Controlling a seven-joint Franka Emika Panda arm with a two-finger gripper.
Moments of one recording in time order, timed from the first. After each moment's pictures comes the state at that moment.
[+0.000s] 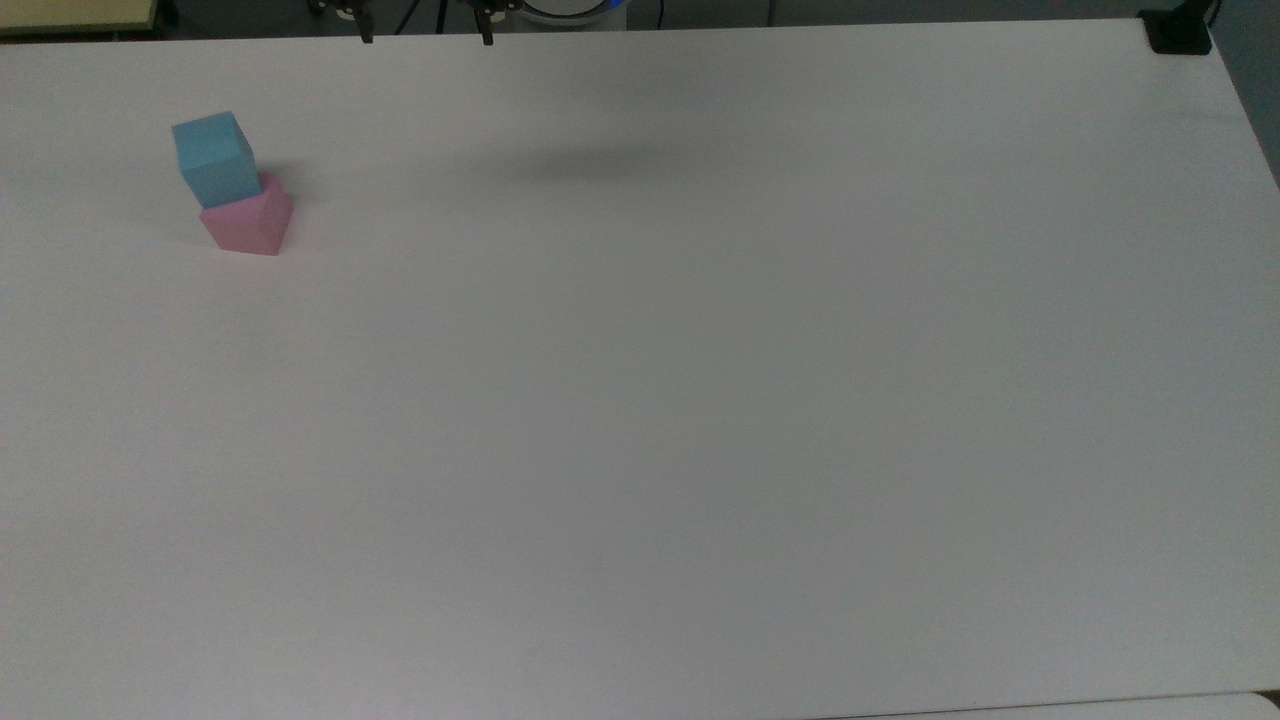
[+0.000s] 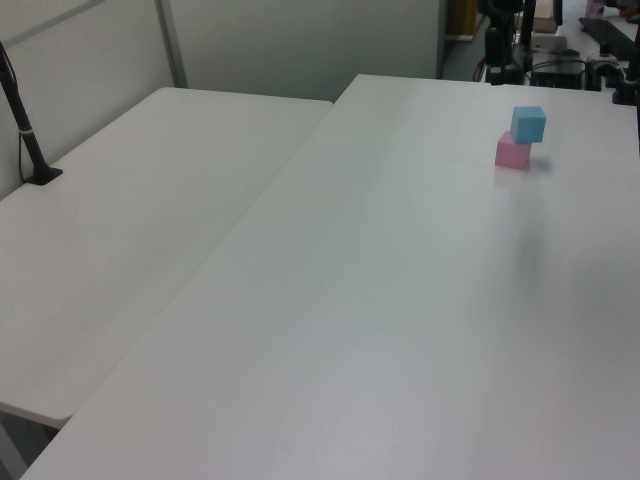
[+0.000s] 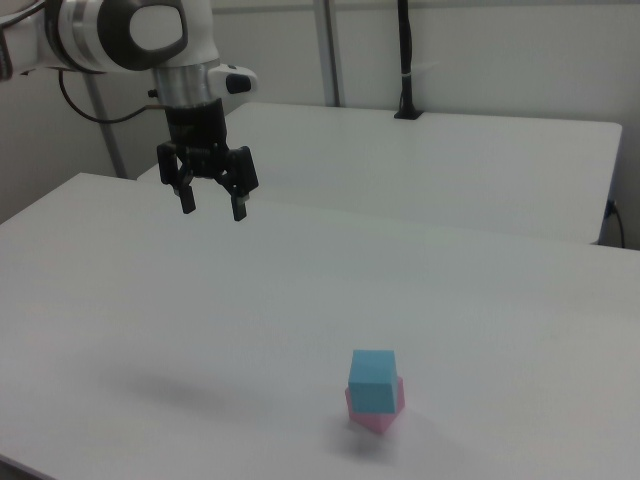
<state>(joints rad) 0.07 0.01 -0.14 -1.63 -0.07 1.53 -0.13</state>
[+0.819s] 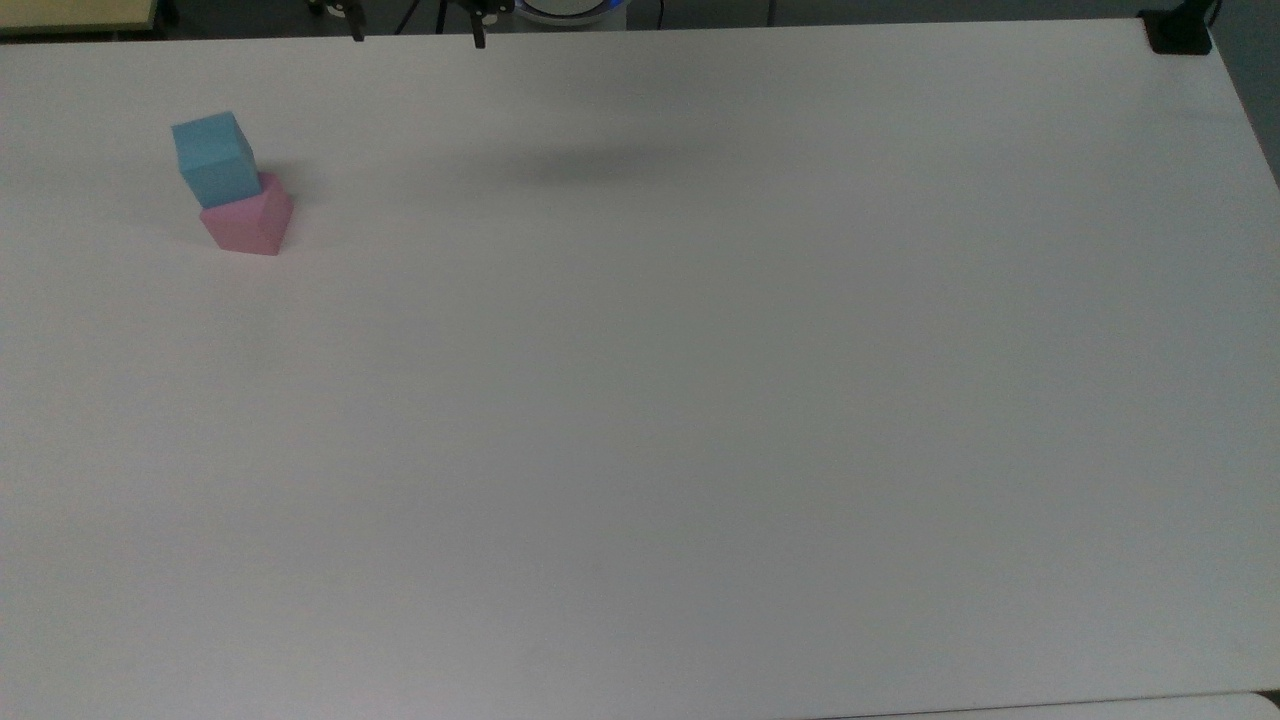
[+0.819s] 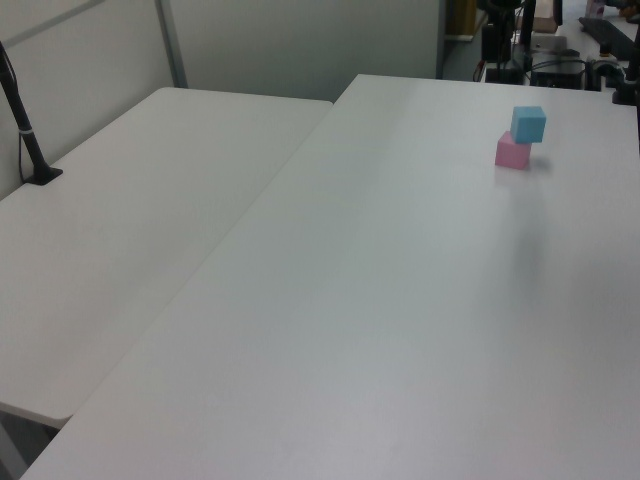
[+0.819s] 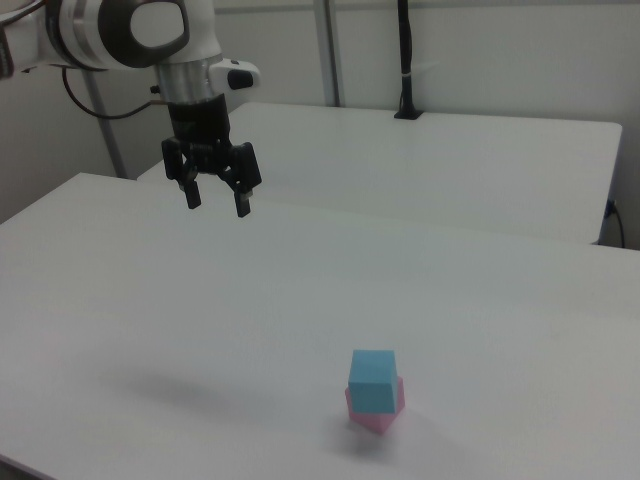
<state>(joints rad) 0.06 0.01 -0.15 -1.61 -0.07 1.54 -0.09</state>
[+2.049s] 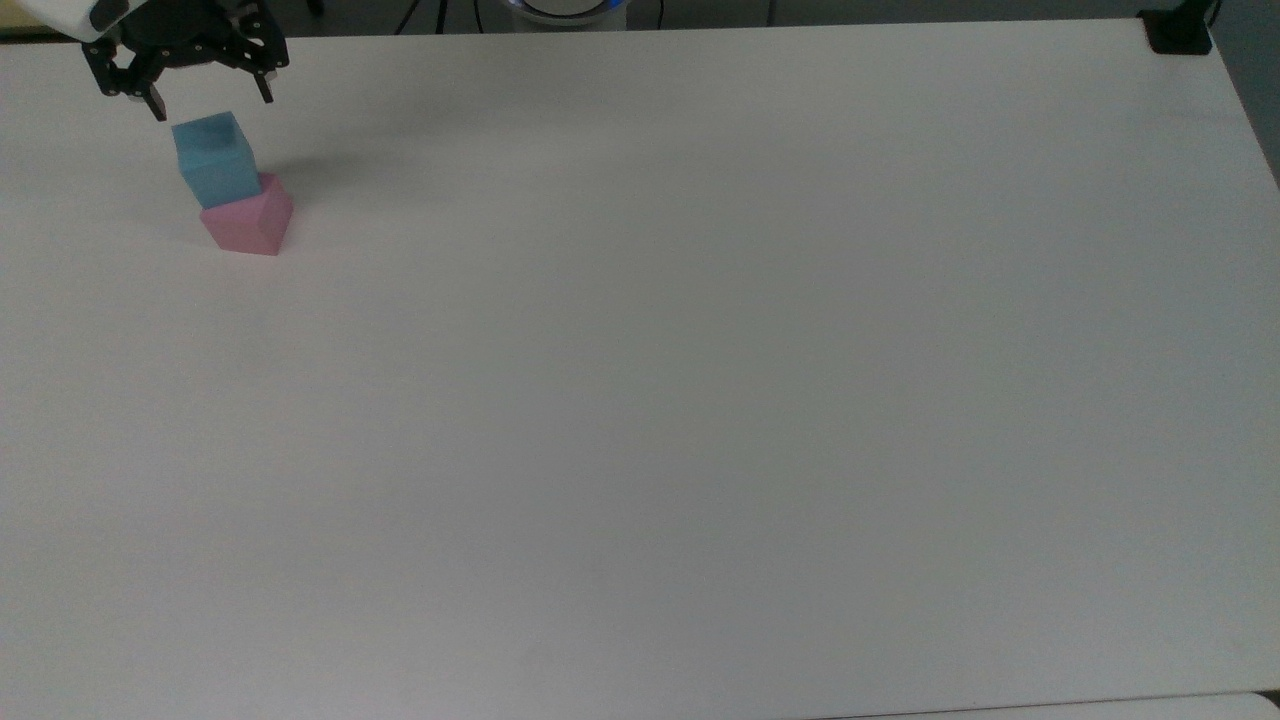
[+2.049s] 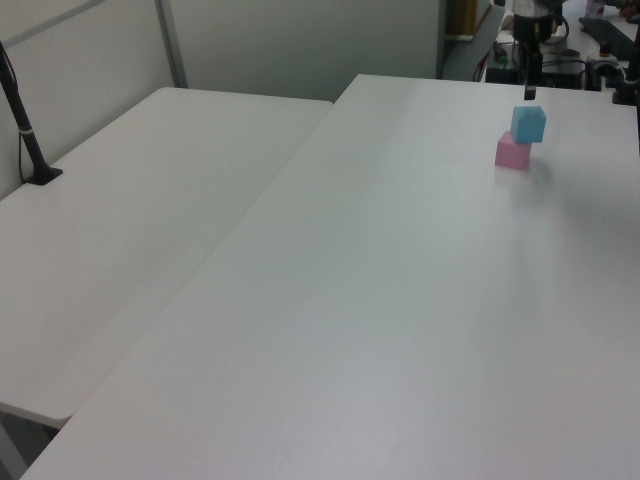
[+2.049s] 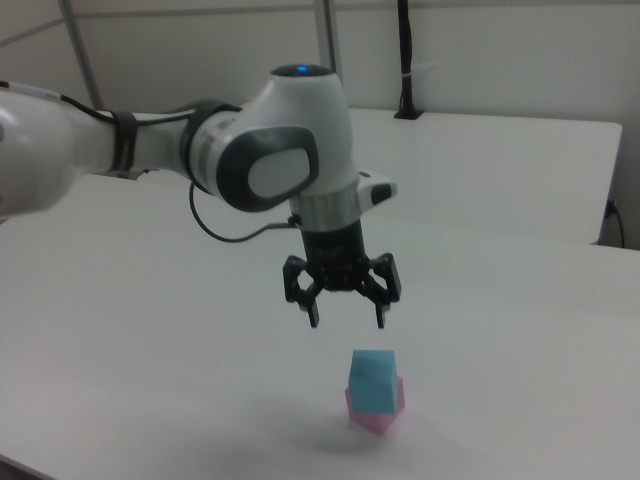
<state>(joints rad) 0.04 0.07 -0.51 -1.89 -0.07 1.96 -0.77</state>
